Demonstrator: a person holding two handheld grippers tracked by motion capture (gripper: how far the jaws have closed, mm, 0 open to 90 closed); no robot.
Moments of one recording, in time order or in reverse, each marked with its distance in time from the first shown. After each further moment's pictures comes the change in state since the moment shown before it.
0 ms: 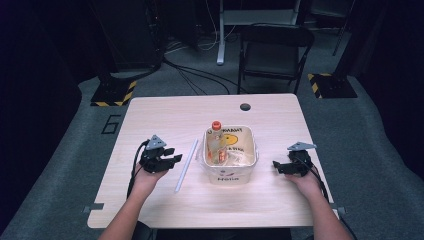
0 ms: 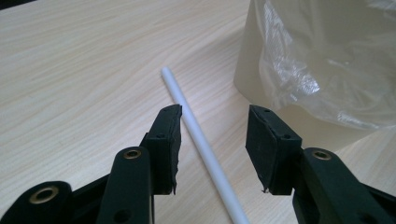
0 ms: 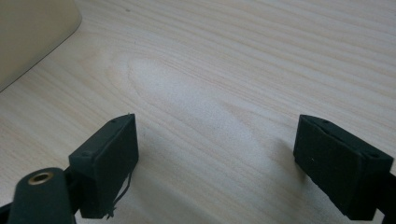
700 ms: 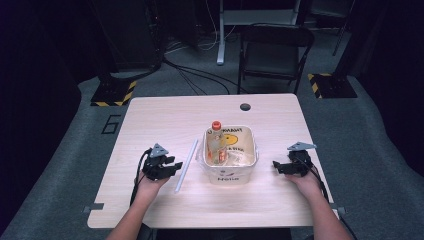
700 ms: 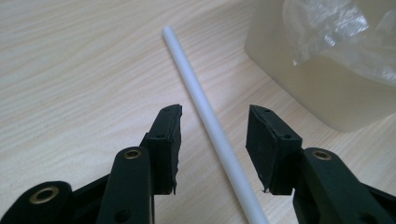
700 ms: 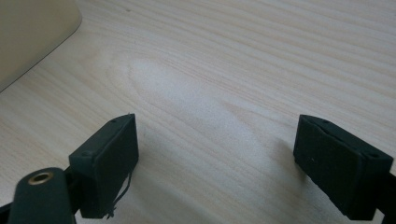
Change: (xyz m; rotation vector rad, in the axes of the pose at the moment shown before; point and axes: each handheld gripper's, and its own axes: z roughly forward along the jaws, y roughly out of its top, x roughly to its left) left arm -0.003 -0.030 0.018 0.052 0.021 -0.044; right arm 0.000 0.000 0.000 0.000 -0.001 0.001
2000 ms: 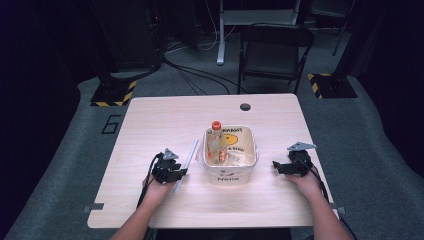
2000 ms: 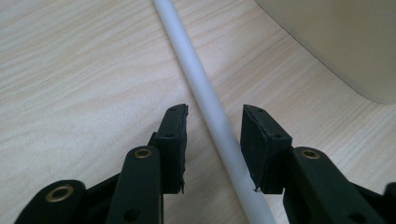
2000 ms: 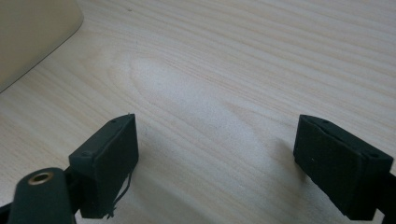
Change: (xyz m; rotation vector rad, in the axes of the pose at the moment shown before) left arm -0.009 -0.009 0.038 0.133 0.007 0.013; right arm 0.000 0.000 0.000 0.000 0.002 -0.001
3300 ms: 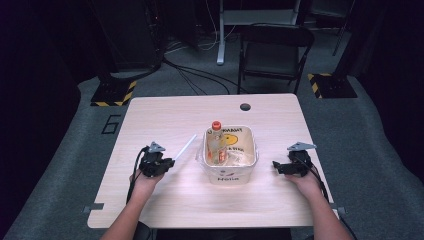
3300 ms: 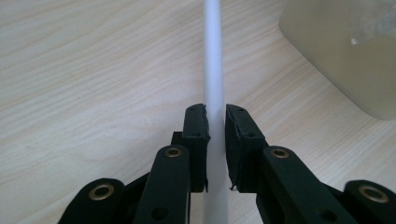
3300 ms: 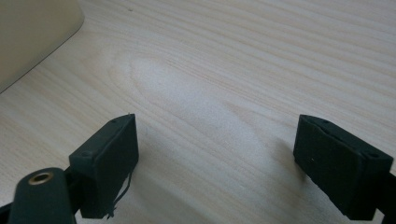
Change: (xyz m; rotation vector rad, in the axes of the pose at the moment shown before) left arm 0.029 0.007 -0.046 -0.057 0.031 -0.051; right arm 0.000 0.000 0.000 0.000 0.002 -0.001
